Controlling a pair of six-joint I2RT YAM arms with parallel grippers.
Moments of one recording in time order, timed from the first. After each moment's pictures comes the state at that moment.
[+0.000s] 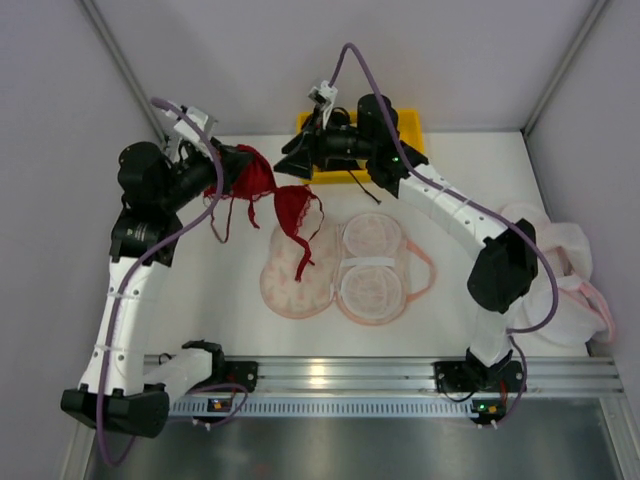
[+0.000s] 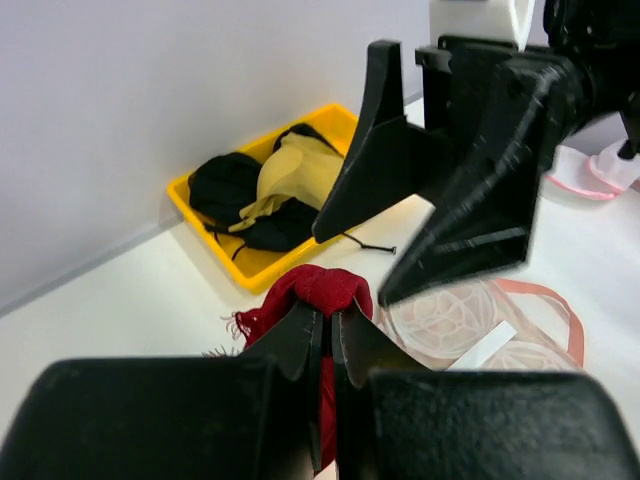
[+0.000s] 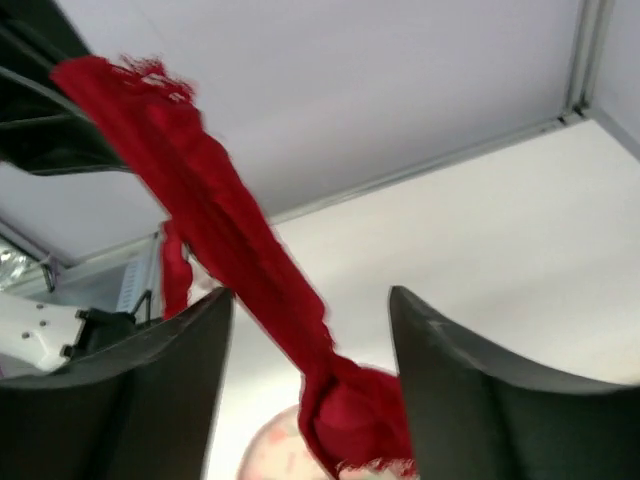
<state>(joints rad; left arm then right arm) -0.12 1.03 1.30 -0.28 0.58 0.00 0.67 1.84 1.78 0.07 -0.79 0.27</state>
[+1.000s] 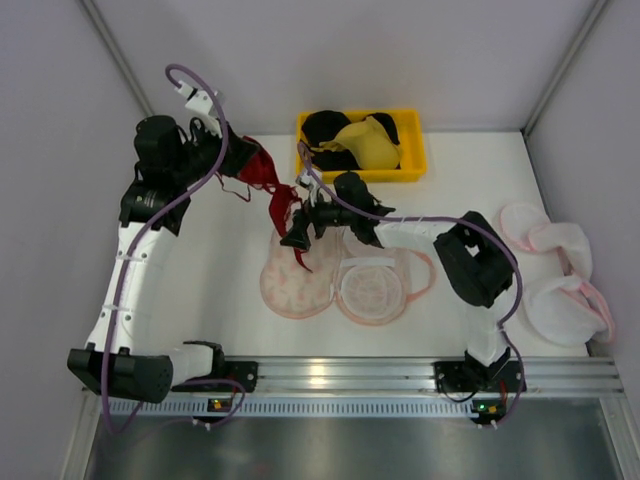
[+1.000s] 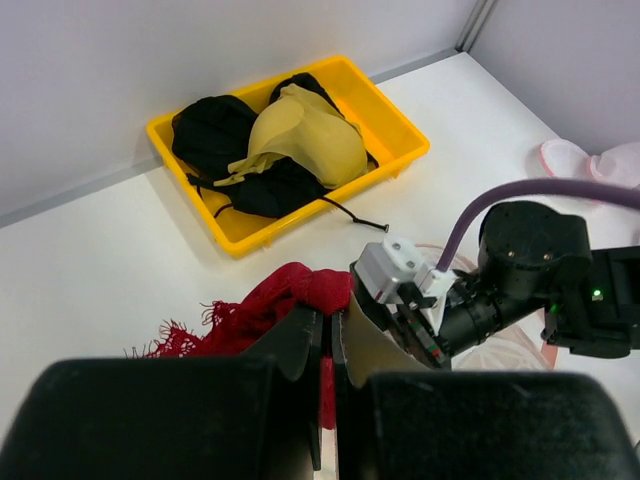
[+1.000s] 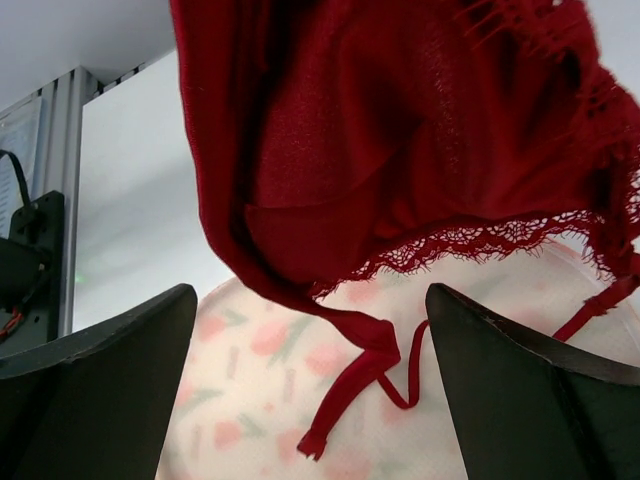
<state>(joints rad) -0.12 1.22 1.45 -0.40 0.53 -0.08 0.74 1.94 1.26 0.34 -0.66 0.14</state>
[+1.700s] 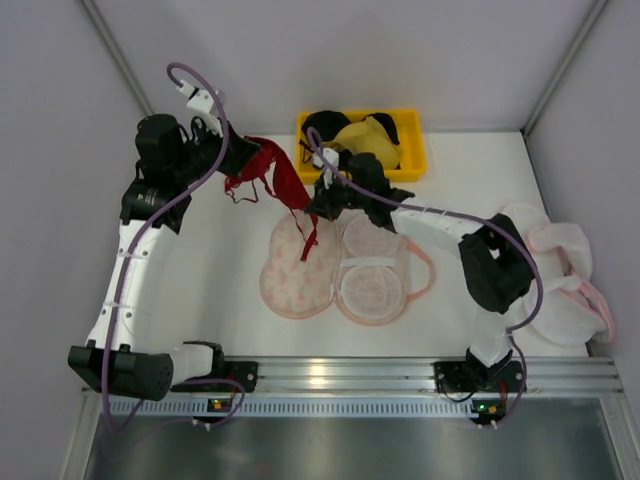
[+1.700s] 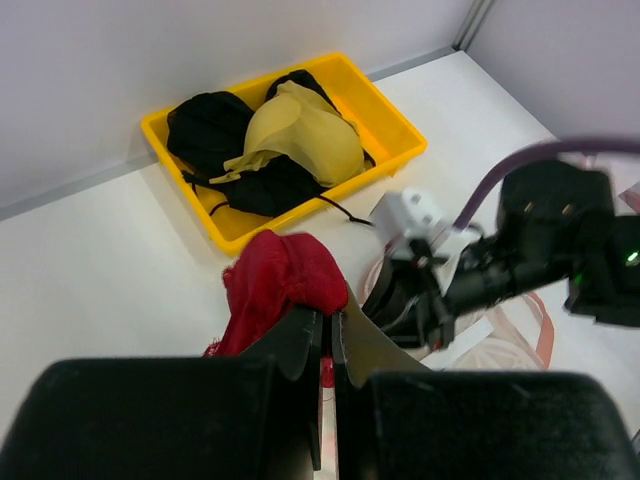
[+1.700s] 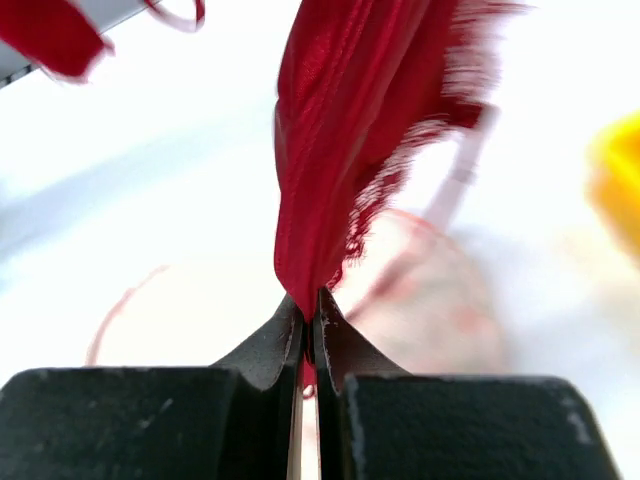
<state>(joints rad) -0.12 1.24 1.46 -0.40 0.53 -0.09 0.70 1.92 1.33 0.18 -0.54 0.01</state>
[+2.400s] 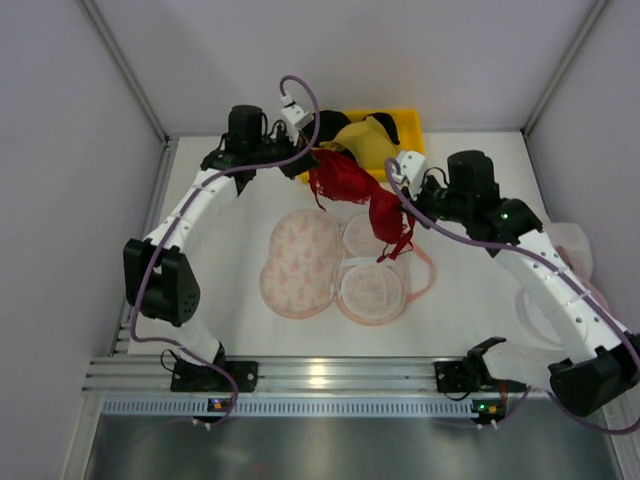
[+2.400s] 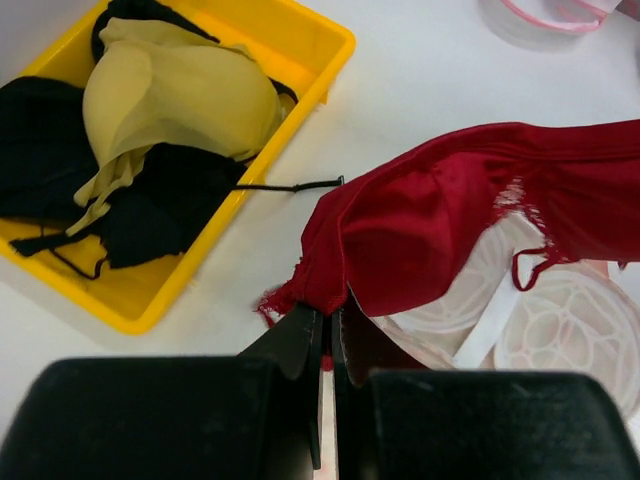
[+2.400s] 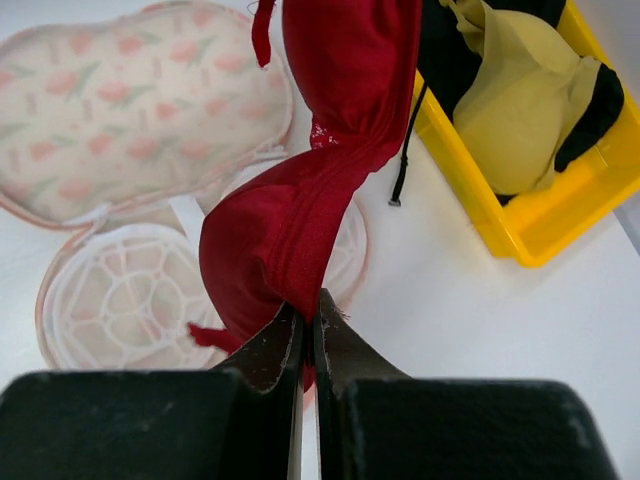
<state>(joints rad) -0.29 1.66 1.55 -0.34 0.69 0.21 0.46 1.19 1.24 -0.60 -0.34 -0.50</state>
